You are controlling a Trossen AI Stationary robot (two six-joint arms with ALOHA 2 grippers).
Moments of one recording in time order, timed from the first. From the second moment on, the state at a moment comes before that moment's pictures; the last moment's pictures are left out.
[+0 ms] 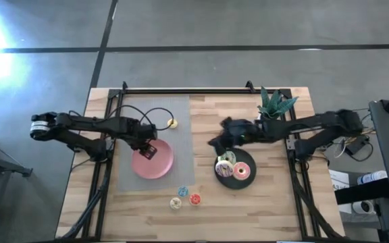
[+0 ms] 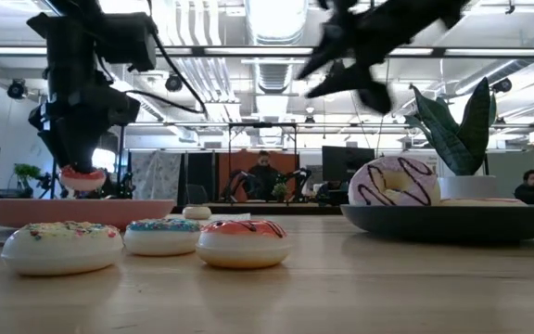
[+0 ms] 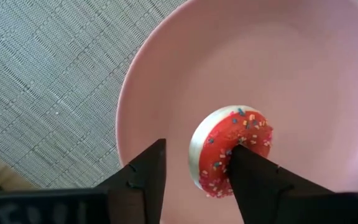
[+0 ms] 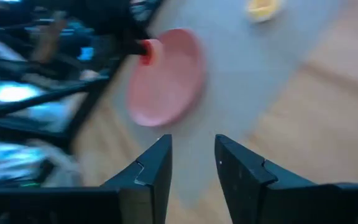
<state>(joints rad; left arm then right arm) 0.12 1.18 0.75 -0.95 -0.01 -0.82 0.01 1.41 0.92 -0.09 0.05 0.97</state>
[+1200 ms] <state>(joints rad) 0.11 0.85 0.54 -0.75 0.04 -0.97 -0.08 2.36 1.78 0.19 -0.35 0.97</state>
